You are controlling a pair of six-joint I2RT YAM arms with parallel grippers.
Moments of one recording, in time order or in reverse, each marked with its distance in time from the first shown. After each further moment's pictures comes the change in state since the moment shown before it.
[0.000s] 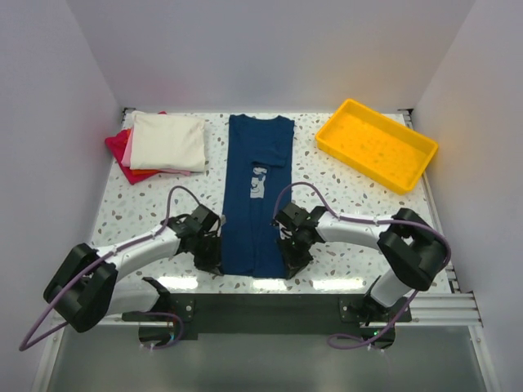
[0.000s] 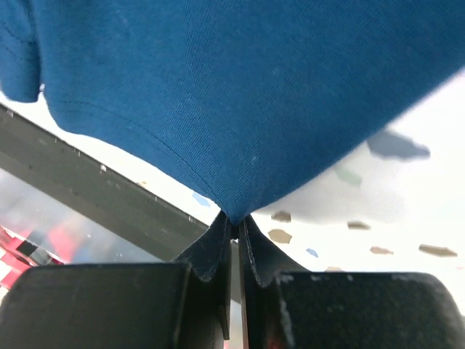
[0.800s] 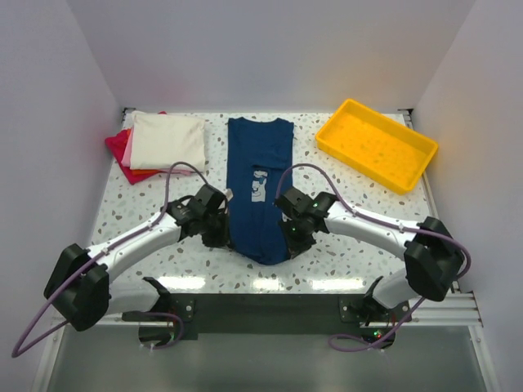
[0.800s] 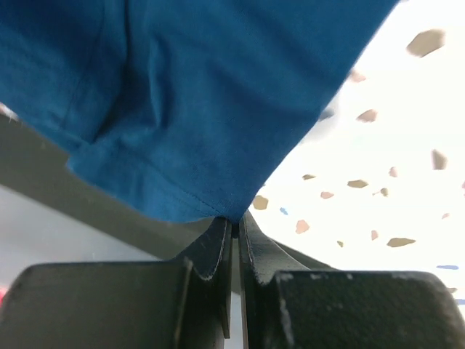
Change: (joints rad) left arm -0.029 -0.035 0.206 -0.047 -0.103 -0.024; right arm -0.003 -0.136 0.160 -0.209 0.206 0.019
